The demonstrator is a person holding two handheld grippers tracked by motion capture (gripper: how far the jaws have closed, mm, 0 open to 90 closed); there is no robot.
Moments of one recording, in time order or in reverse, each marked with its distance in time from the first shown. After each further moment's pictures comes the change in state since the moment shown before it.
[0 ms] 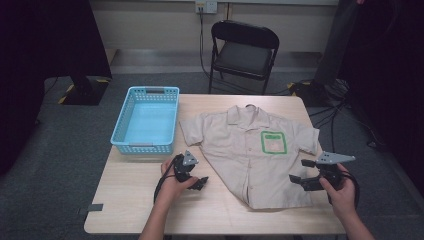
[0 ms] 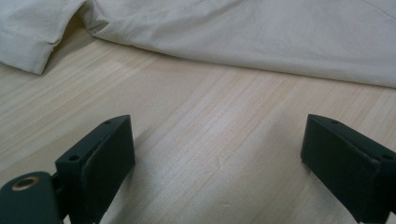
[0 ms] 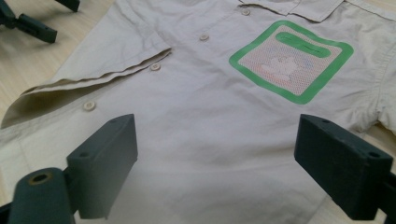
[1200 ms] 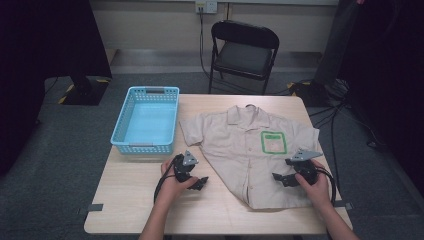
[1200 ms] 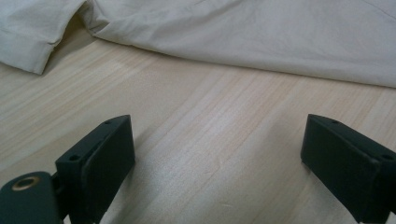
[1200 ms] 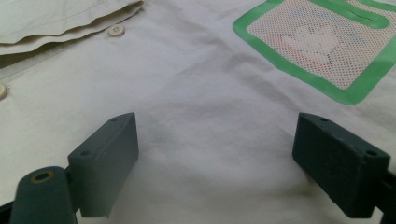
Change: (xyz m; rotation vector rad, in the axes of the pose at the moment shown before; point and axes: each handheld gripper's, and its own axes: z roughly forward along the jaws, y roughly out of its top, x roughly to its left) left arm 0.000 0.000 0.000 0.001 0.001 0.002; right arm -0.001 -0.006 0.070 0.124 -0.055 -0.054
